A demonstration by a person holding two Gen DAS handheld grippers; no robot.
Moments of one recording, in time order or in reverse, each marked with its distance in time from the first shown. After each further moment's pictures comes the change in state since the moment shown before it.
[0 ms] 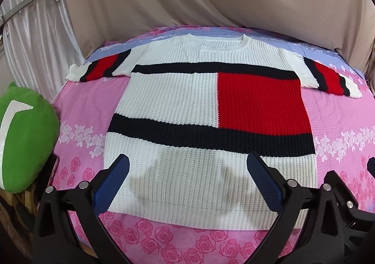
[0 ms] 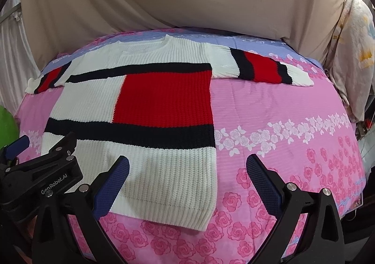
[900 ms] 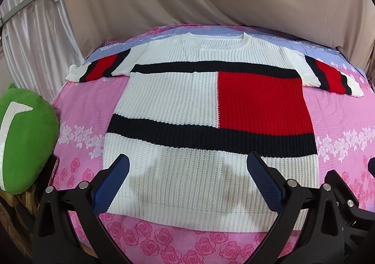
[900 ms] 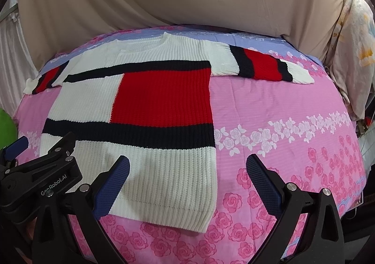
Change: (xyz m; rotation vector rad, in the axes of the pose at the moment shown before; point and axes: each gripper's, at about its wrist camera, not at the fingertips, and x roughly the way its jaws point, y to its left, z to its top) left arm 0.005 -0.002 0.002 0.007 0.005 0.009; right arm 0.007 -0.001 0.001 0.008 0.014 -0.002
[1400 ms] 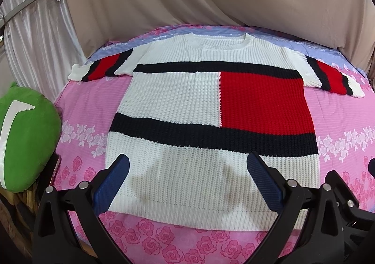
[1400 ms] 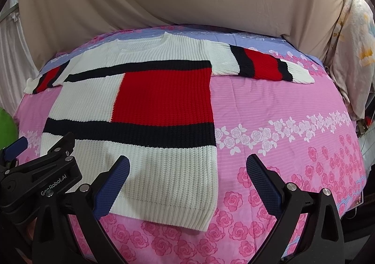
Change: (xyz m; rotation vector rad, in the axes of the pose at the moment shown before) left arm -0.003 0.002 -0.002 -0.005 0.001 0.008; right arm -0.001 0.001 -0.001 0.001 0.004 0.001
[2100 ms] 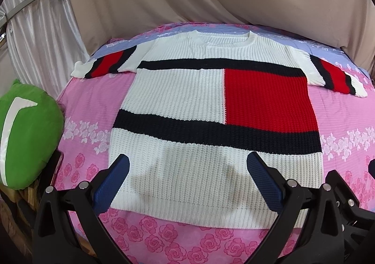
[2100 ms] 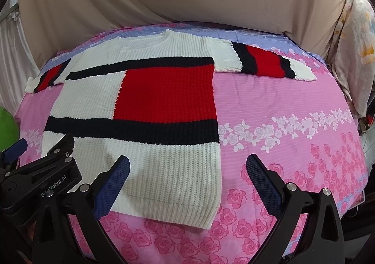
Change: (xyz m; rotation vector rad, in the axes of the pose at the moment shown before) left arm 0.002 0.002 -0.002 -0.009 0.012 0.018; right arm 0.002 0.004 -0.002 0.004 0.015 0.011
